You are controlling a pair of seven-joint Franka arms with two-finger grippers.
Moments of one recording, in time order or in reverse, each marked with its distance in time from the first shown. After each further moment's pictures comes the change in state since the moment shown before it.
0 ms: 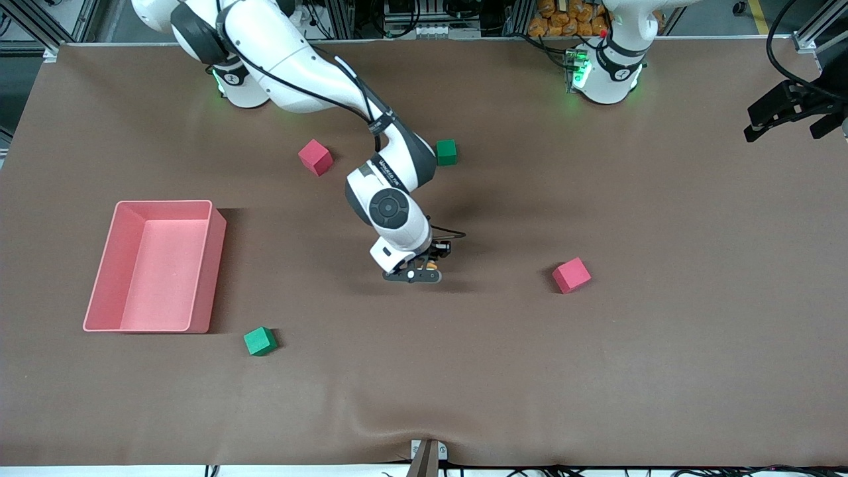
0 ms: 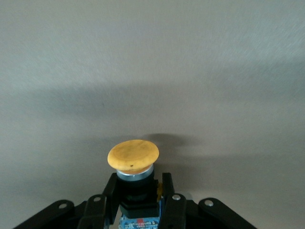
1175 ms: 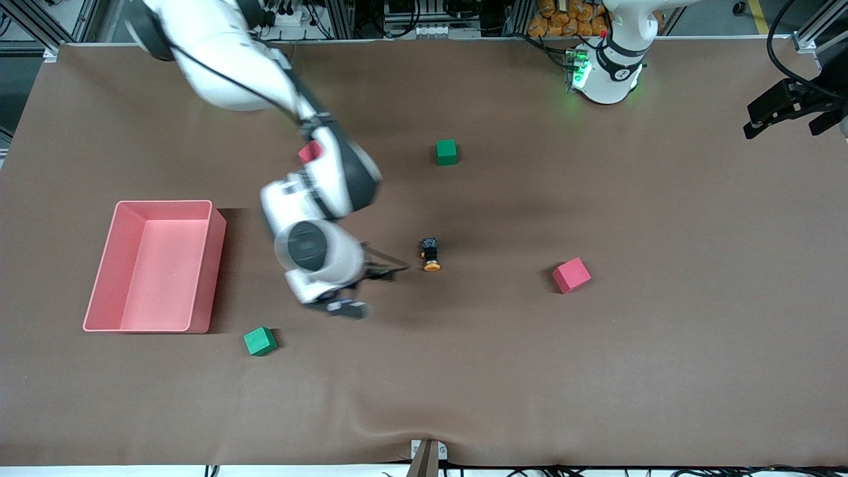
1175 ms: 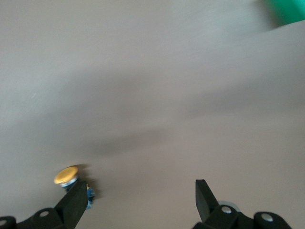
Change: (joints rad) left arm 0.003 0.000 0.002 0.000 0.000 -0.016 0.000; right arm -0.261 -0.137 -0.037 0.219 -0.052 -0.543 0.012
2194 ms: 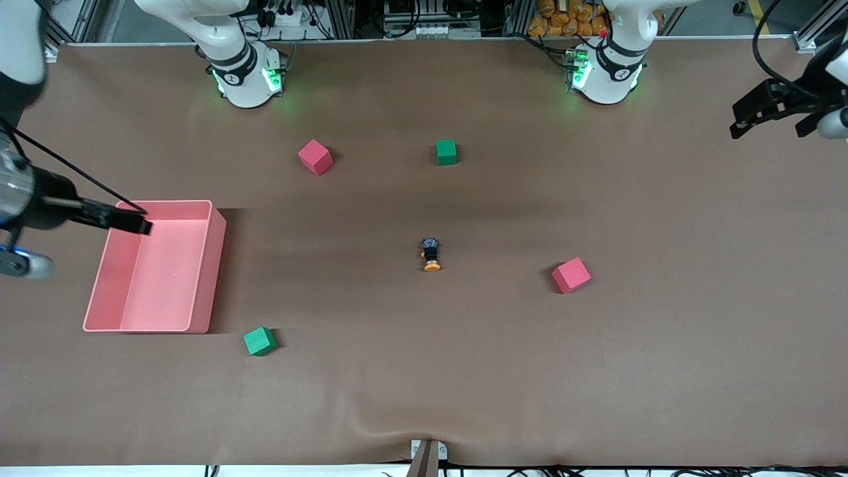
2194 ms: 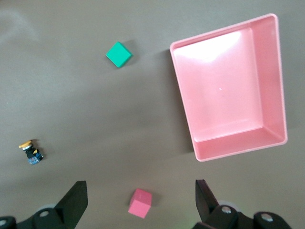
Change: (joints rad) left arm -0.004 0.006 -0.046 -0.002 0.000 0.000 -0.011; right arm -0.436 -0.425 0.040 -0.031 -0.051 -0.390 -0.359
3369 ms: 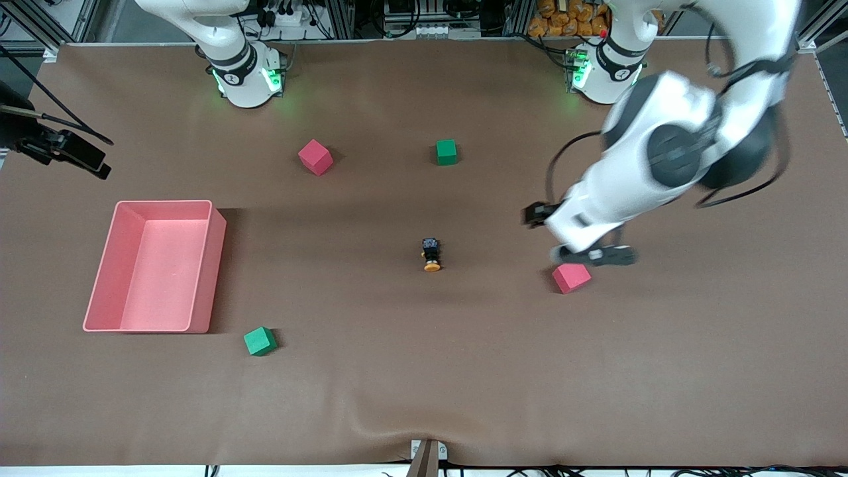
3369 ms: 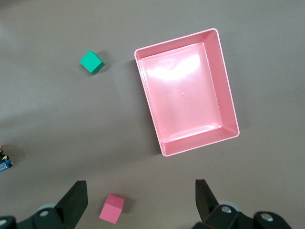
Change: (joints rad) left arm -0.256 0.505 -0.204 0.032 -0.011 0.371 -0.409; right arm -0.013 -0.326 0.013 -0.335 -0.127 0.122 -0.023
